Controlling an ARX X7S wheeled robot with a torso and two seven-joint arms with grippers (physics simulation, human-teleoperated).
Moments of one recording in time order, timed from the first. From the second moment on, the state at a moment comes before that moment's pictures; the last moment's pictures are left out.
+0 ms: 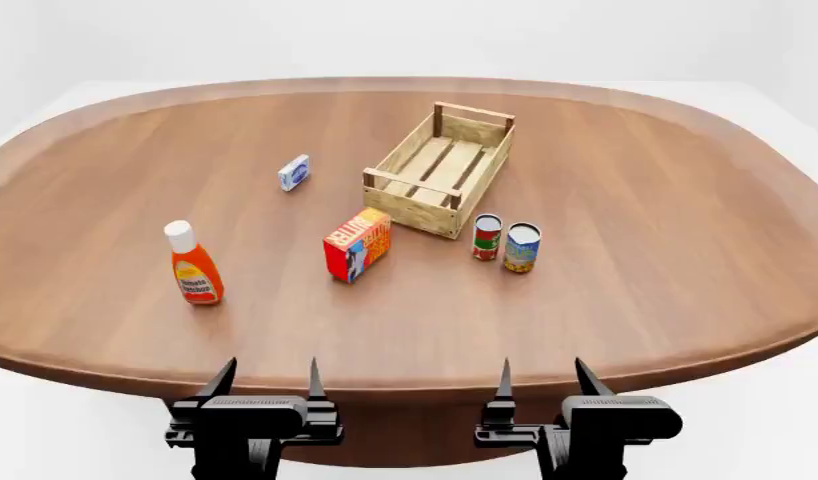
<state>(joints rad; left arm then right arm) 0.00 0.00 0.00 0.00 0.00 0.00 0.00 0.00 0.00 0.00 0.00 0.00 0.00 0.00</state>
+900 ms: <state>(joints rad) -0.04 -0.08 0.09 -0.03 -0.02 0.05 -0.14 0.03 0.09 -0.09 0.00 0.08 0.03 0.08</state>
